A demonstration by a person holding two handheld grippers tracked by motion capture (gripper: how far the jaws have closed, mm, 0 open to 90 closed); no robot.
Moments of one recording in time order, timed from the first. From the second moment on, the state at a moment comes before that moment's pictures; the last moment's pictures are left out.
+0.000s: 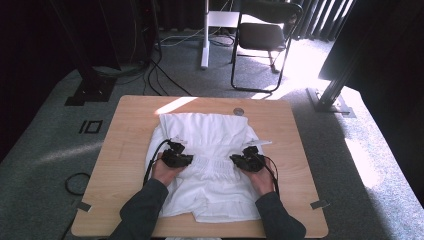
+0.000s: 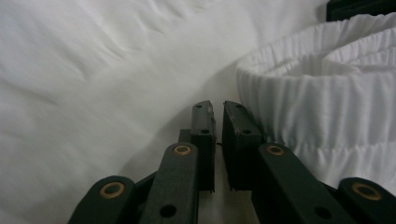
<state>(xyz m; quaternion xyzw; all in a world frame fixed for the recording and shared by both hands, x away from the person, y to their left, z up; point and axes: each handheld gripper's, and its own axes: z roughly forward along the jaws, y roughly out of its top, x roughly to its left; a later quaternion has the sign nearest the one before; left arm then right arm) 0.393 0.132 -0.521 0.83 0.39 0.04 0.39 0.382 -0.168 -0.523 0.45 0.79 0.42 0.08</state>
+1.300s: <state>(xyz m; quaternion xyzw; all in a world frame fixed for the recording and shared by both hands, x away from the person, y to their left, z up) 0.417 0.157 -0.520 0.81 0.41 0.12 0.40 0.402 -0.137 -0.508 0.39 0.81 0.39 0.18</state>
